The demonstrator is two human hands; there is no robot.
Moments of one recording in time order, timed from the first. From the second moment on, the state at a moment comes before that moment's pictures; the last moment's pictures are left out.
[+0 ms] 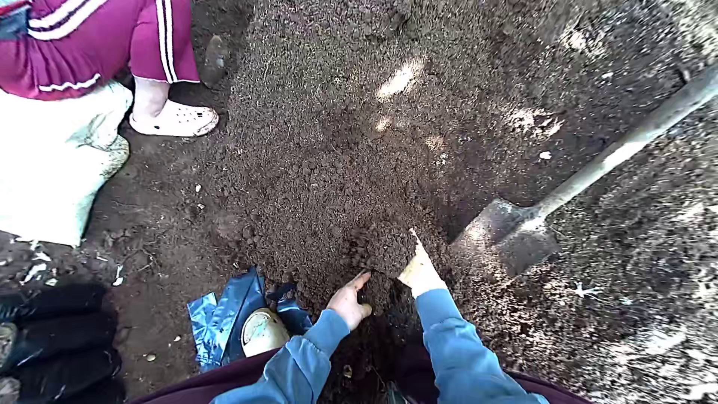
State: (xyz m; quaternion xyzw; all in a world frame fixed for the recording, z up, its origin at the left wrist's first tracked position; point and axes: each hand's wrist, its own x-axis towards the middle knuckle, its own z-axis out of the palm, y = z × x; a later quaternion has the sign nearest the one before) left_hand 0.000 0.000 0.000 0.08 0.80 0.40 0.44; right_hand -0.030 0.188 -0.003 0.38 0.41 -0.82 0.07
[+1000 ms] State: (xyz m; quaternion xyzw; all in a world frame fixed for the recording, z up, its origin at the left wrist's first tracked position) left_hand 0.017 -0.009 0.016 0.09 0.85 0.34 0.40; right_hand 0.040 0.147 0.069 0.01 0.90 -0.27 0.35
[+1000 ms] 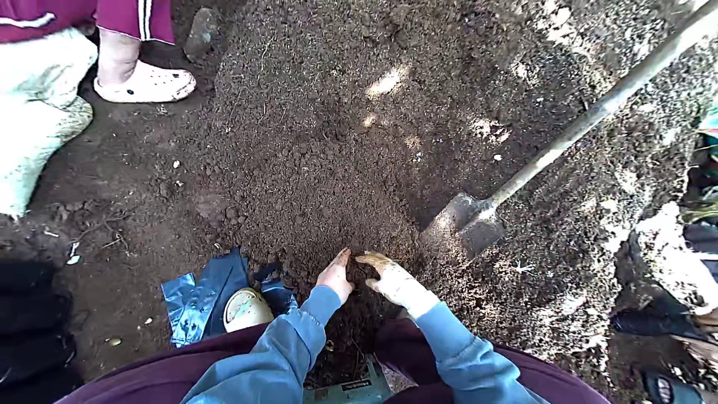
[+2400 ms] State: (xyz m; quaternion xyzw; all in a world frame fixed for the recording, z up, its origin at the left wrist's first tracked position) left_hand 0.068 -0.003 -0.011 -0.35 0.51 0.60 0.51; right_hand -0.010 0.165 0.030 0.18 0.75 -0.37 0.52
